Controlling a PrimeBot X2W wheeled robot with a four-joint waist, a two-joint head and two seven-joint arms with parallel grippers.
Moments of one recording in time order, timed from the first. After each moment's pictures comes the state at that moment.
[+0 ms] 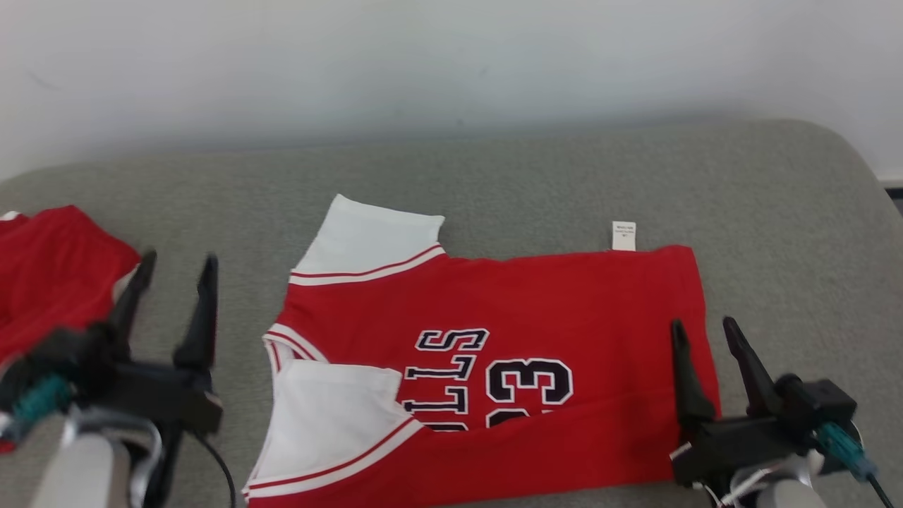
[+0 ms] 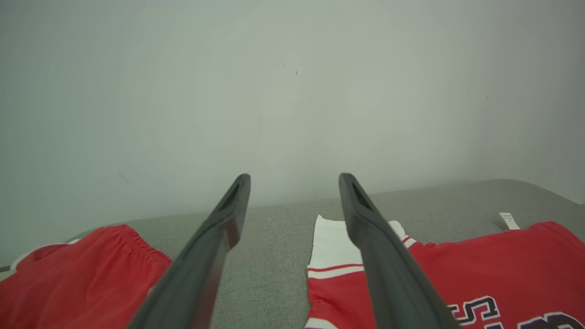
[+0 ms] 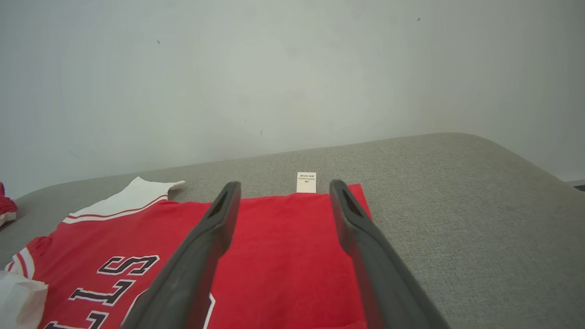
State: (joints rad) left arm -0.33 0.20 -0.02 0.08 -0.20 -0.07 -0.15; right arm -0.14 -0.14 0.17 0.16 0.22 0.13 -0.23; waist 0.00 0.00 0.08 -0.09
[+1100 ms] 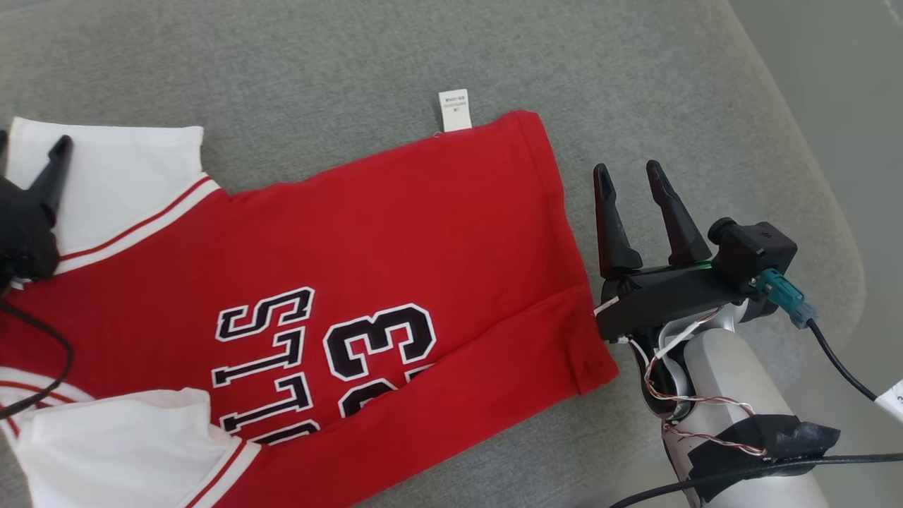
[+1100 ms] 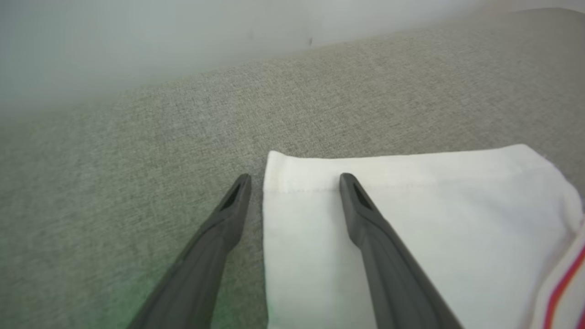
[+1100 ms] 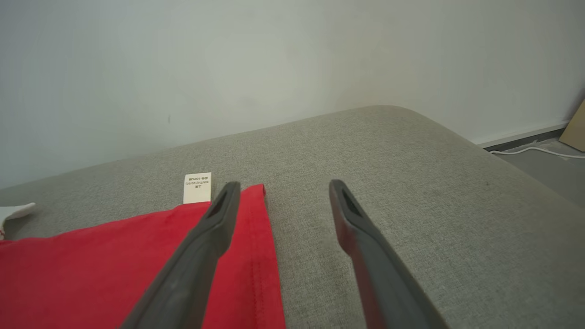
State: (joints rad) left arm -1.02 0.54 -0.38 0.70 -0.52 -0.13 0.17; right arm -0.59 -0.06 0.28 0.39 0.29 0.13 -0.26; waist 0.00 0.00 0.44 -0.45
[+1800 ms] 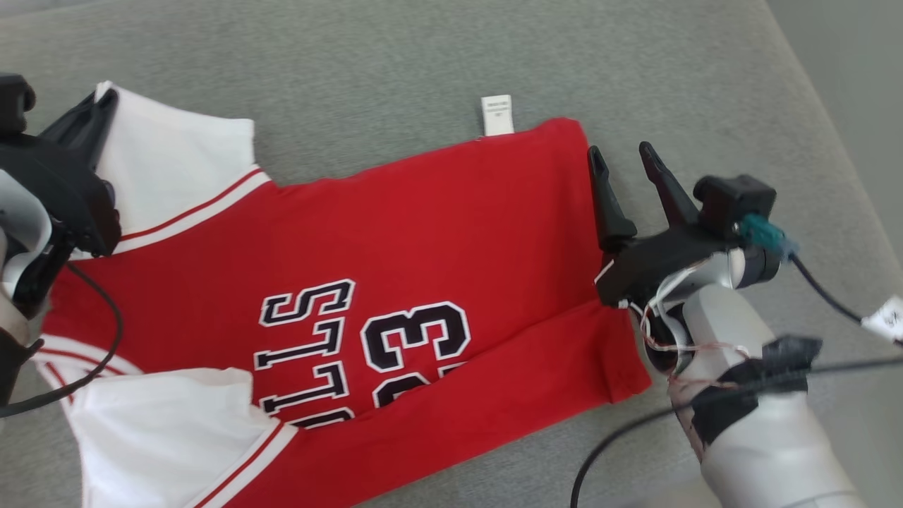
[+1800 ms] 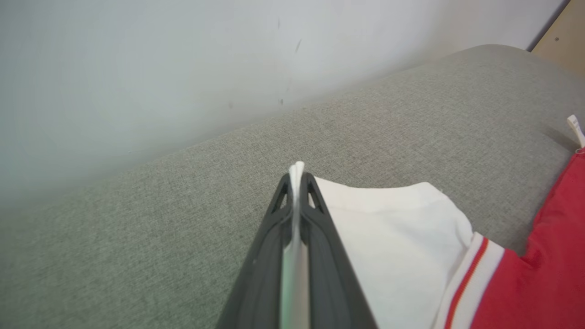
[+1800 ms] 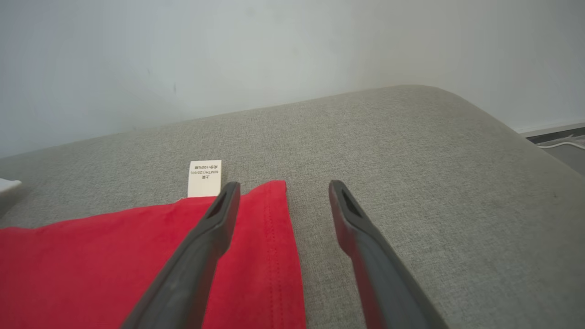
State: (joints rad) left arm -1.11 0.53 -0.62 0.66 -0.62 -0.13 0.04; right arm -0.76 -0.09 0.32 0.65 0.31 0.13 -0.23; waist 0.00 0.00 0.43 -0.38
